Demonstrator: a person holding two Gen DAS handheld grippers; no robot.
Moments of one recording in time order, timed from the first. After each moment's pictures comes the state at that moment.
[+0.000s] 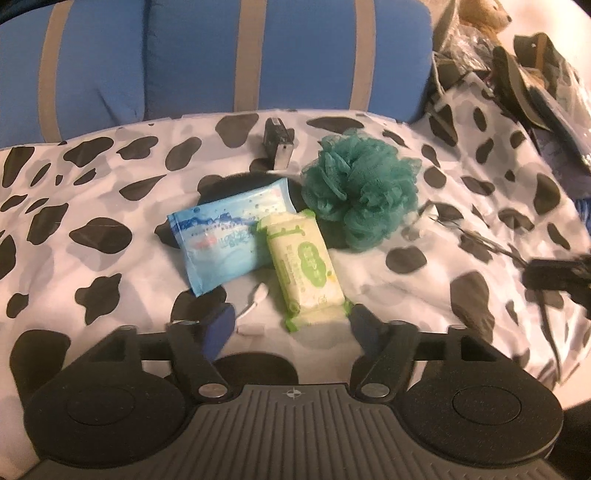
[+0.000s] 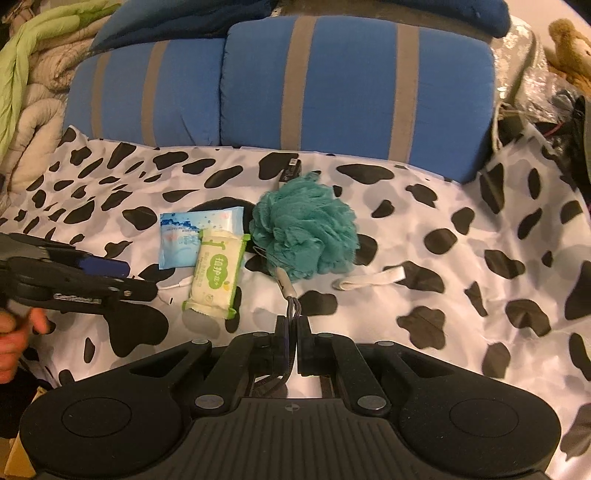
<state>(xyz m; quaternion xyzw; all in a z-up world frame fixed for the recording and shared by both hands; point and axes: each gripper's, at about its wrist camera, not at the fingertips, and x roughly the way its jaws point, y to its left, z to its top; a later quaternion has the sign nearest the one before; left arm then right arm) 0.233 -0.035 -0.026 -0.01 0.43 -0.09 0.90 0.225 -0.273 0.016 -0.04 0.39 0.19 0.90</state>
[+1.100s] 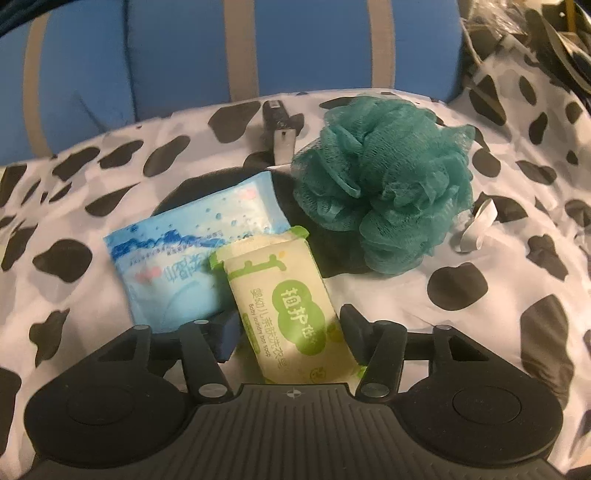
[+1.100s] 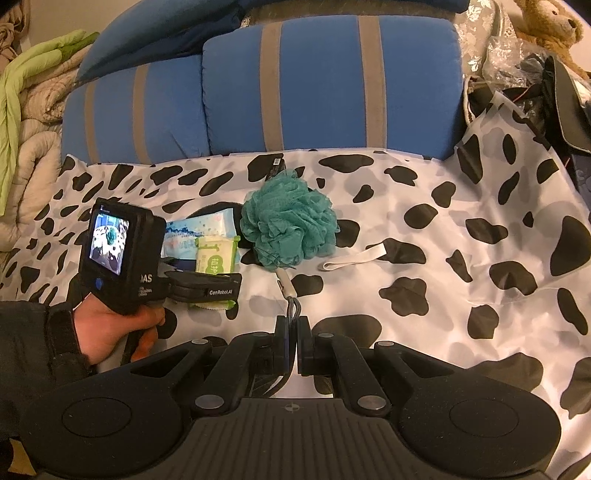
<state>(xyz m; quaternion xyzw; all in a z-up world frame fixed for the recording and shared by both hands) 0.291 -0.080 -0.081 0.04 0.43 -0.02 0.90 0.210 -0.308 0.024 0.02 0.40 0.19 0.90</state>
